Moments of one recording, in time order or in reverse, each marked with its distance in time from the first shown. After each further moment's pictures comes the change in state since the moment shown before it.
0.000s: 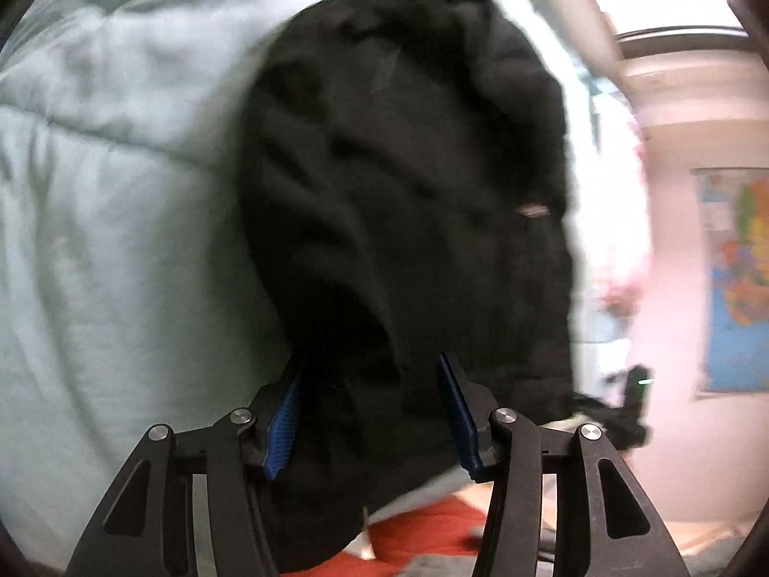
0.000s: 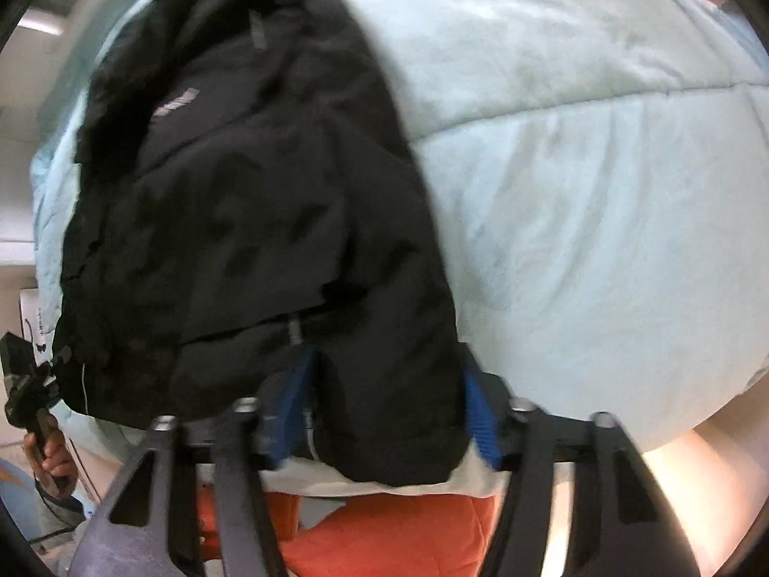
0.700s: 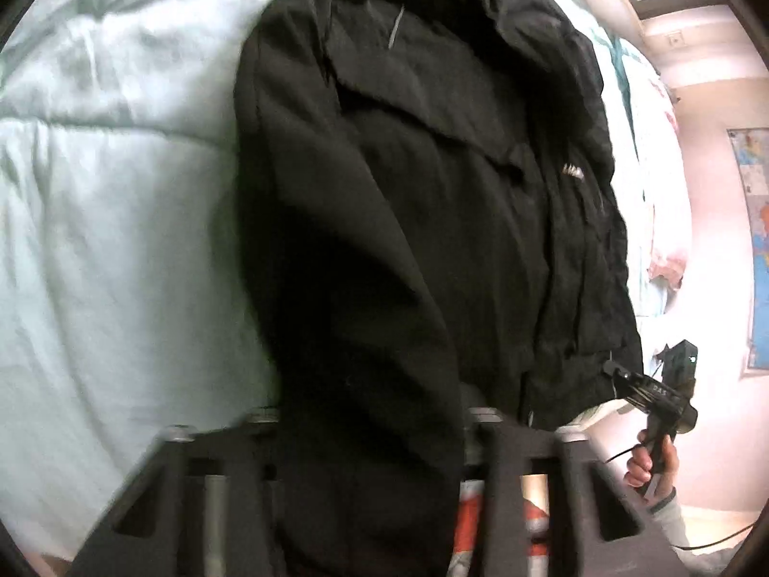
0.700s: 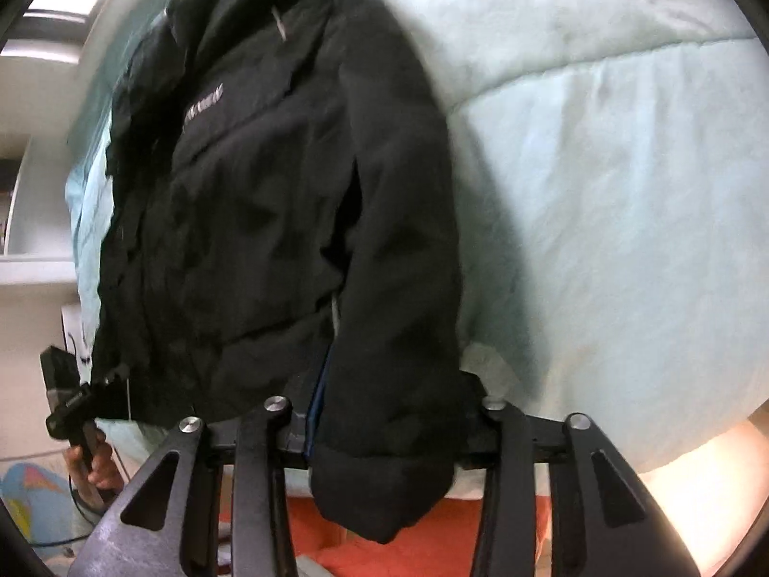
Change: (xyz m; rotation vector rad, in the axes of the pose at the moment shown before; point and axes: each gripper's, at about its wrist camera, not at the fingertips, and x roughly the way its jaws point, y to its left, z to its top) left arm 0.026 -0.005 -0.010 0.055 0.063 0.212; right arm 0.013 -0.003 -0.012 0.096 0.004 0.167
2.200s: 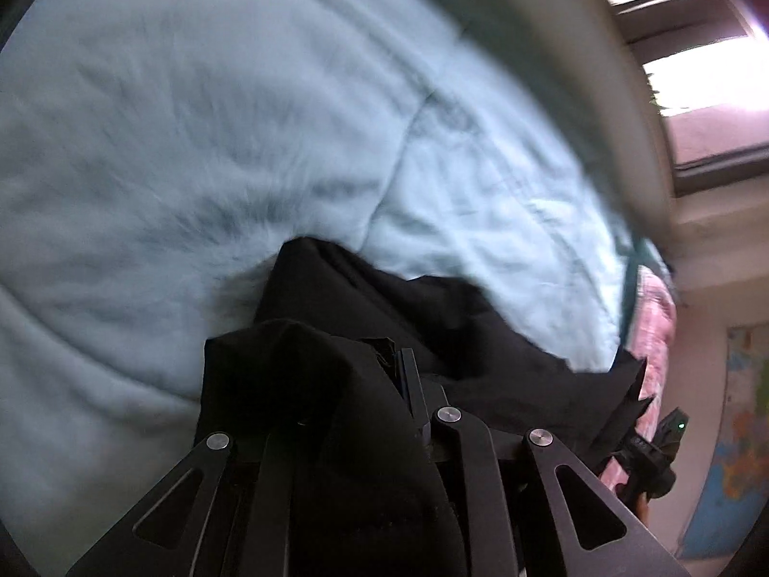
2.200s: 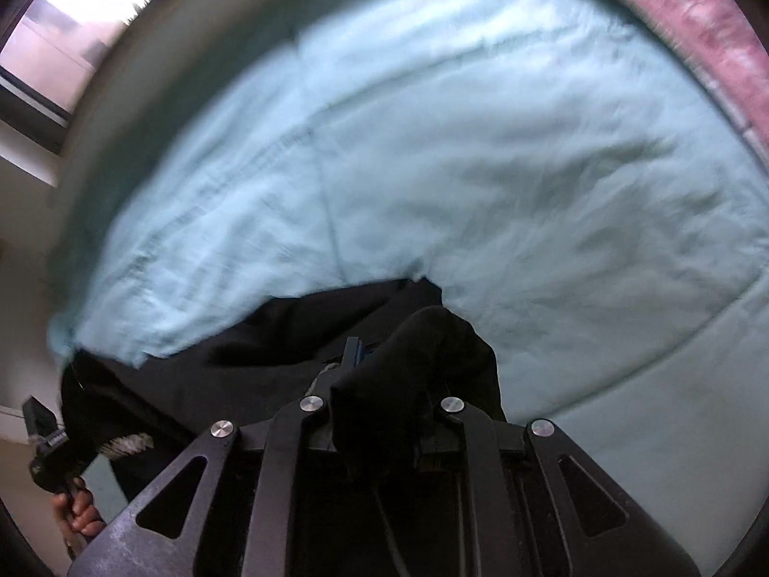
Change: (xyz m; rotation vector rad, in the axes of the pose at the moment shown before) left arm 0.025 -0.040 0.445 -0.199 -0.211 -0.072; right arm 0.033 0.174 0.458 -0.070 -0.238 -0.113
